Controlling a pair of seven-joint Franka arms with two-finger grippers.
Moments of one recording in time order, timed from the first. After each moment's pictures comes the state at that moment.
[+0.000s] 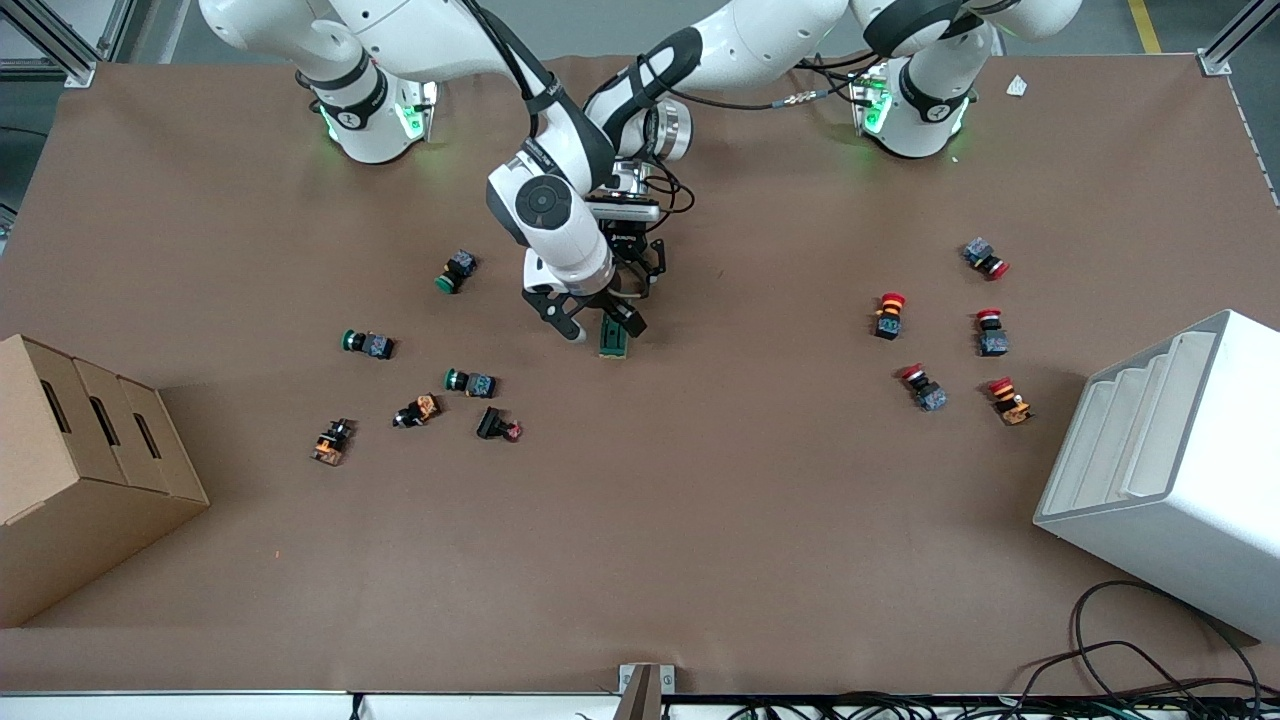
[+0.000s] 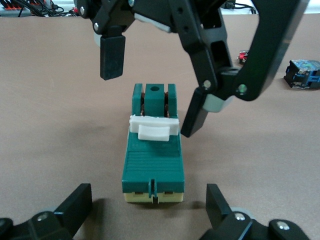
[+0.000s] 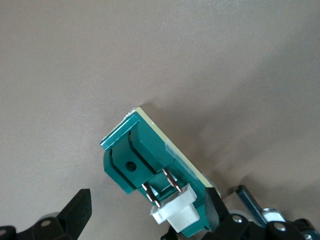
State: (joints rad) left arm -0.82 0.84 -0.49 -1.91 1.87 1.98 -2.54; right arm 0.76 0.50 0.06 -2.01 0.22 2.66 1.42
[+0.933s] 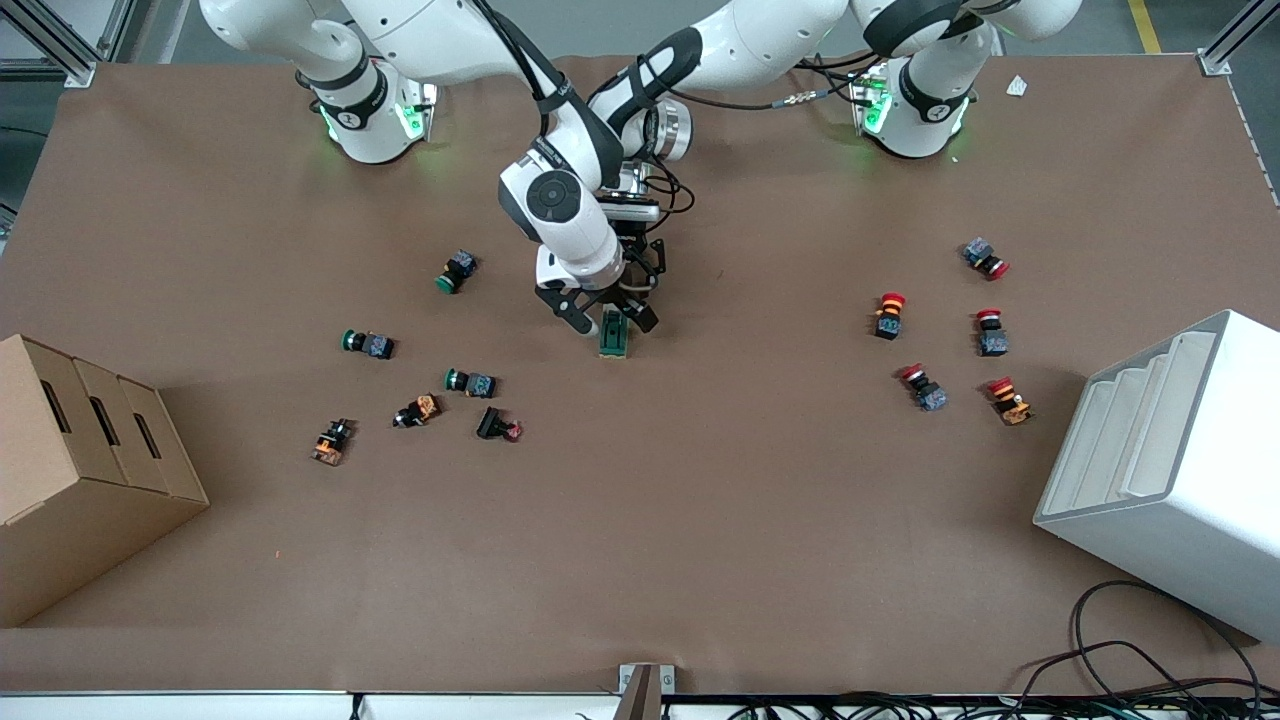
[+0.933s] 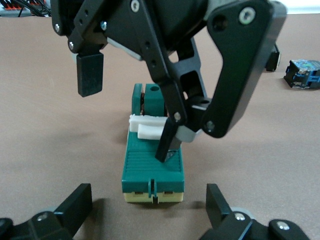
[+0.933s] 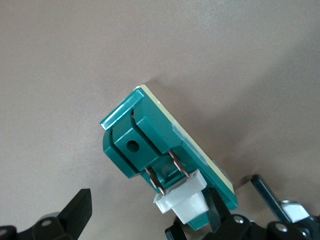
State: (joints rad) left arm -0.82 0.84 -0.49 -1.91 1.87 1.98 -2.54; right arm 0.78 0.53 0.07 -2.01 0.23 2.72 1.42
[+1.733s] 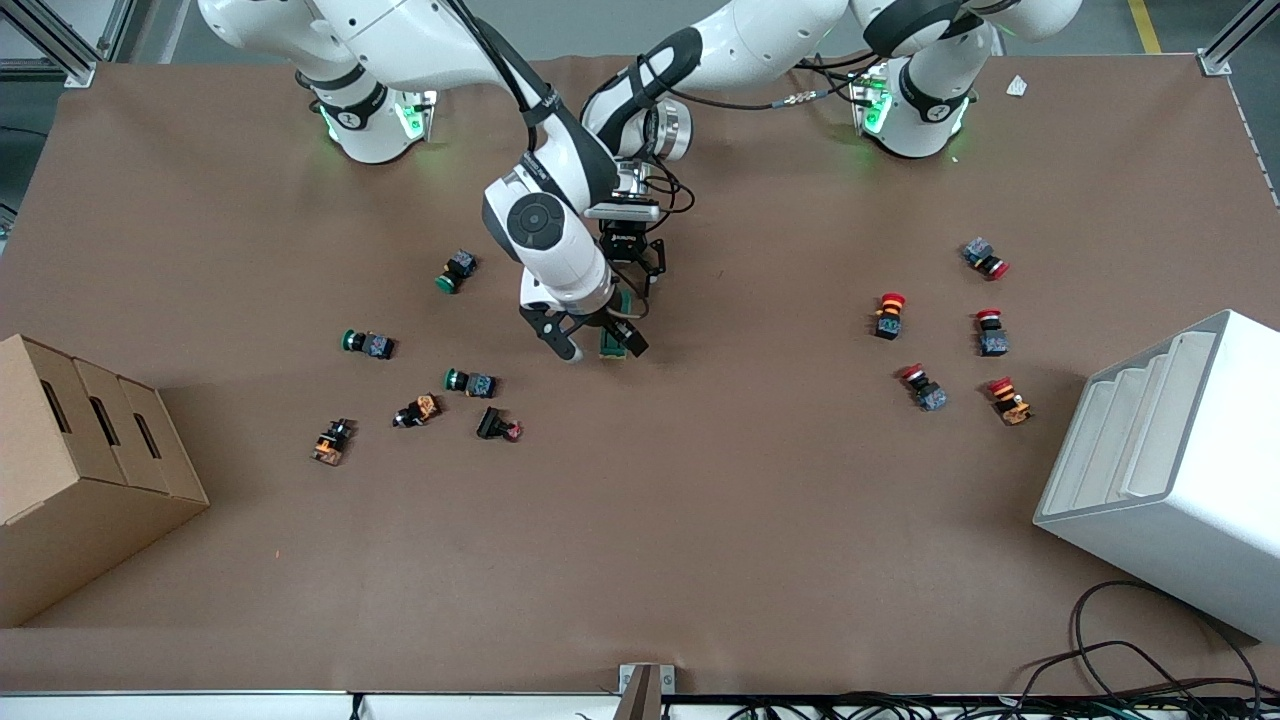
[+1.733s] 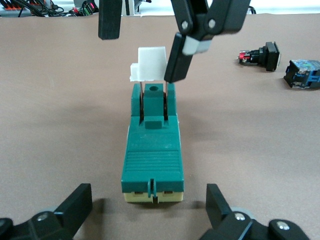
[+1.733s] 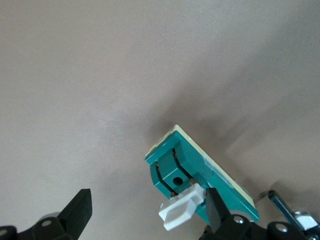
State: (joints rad) left arm -0.82 0.84 -0.49 -1.91 1.87 1.98 -2.54; right arm 0.71 0.53 0.06 -1.89 0.24 2.59 1.42
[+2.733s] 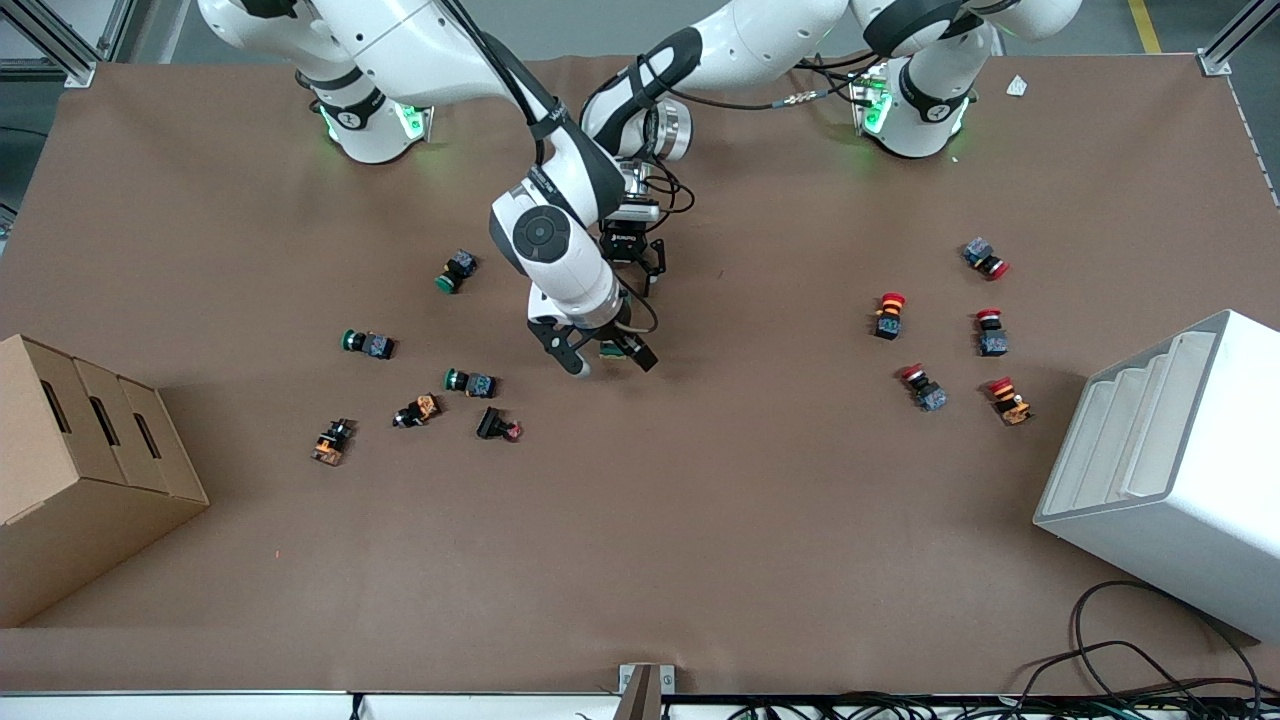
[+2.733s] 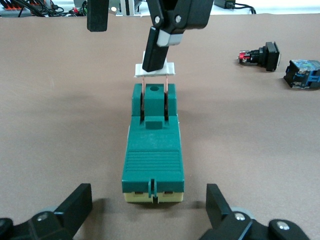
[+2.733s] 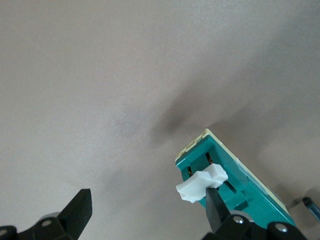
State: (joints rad) left arm -0.82 0.84 -0.49 -1.91 1.87 1.98 -2.54; right arm 0.71 0.59 0.06 -1.81 0.24 2.59 1.42
